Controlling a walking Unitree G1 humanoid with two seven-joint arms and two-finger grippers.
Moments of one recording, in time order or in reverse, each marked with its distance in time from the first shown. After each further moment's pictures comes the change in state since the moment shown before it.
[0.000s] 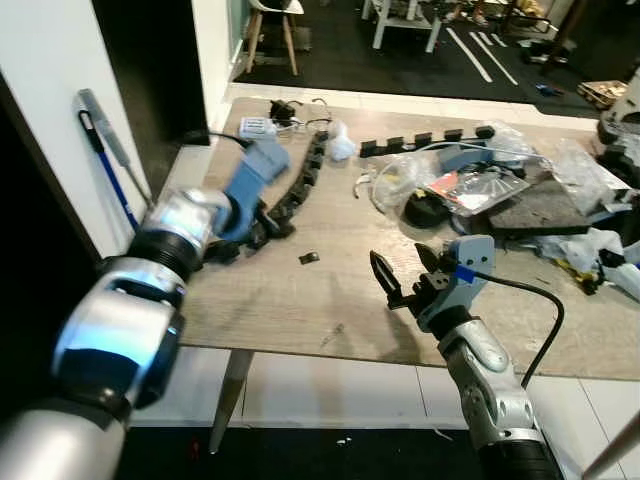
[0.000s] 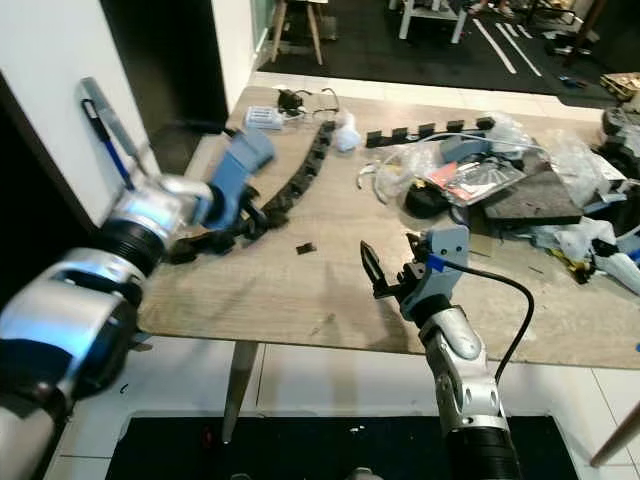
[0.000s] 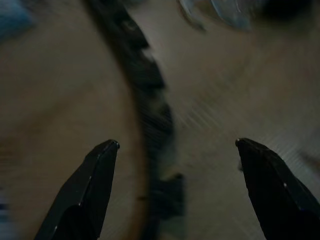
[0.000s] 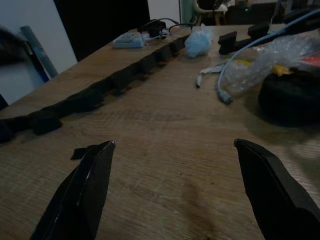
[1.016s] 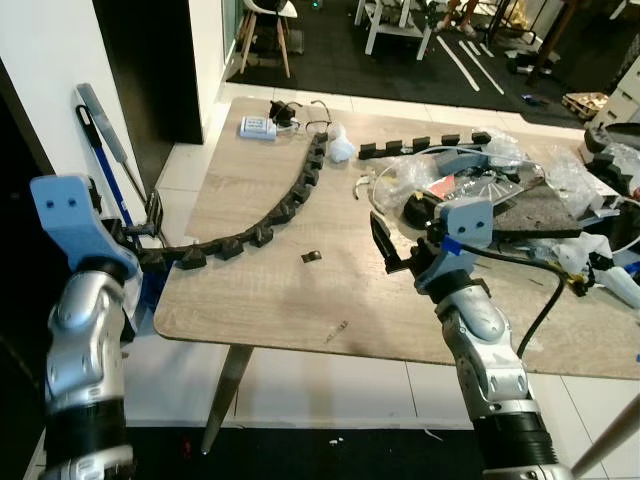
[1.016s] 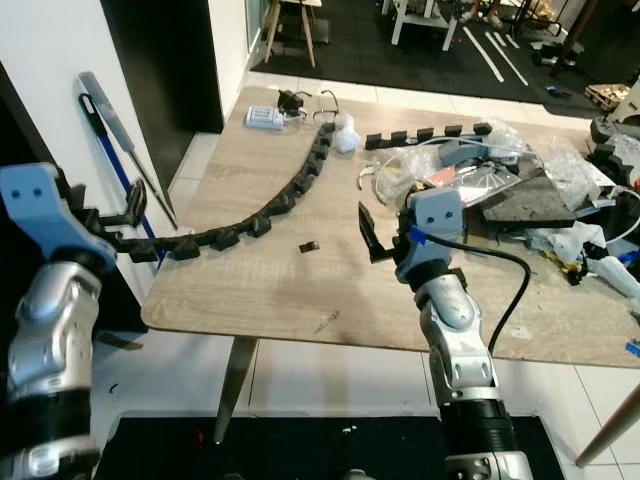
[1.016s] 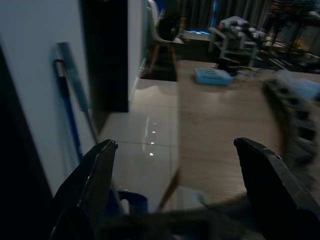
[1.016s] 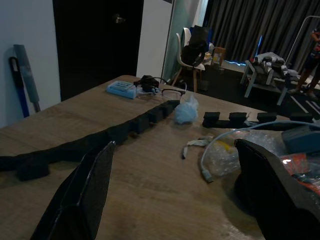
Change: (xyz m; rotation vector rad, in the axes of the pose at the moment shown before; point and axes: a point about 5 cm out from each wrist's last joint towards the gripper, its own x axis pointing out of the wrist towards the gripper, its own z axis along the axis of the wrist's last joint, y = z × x) left arm -0.093 -0.028 -0.109 -0.207 -0.519 0.702; right arm 0.021 0.013 0.041 -0.229 -0.173 -0.036
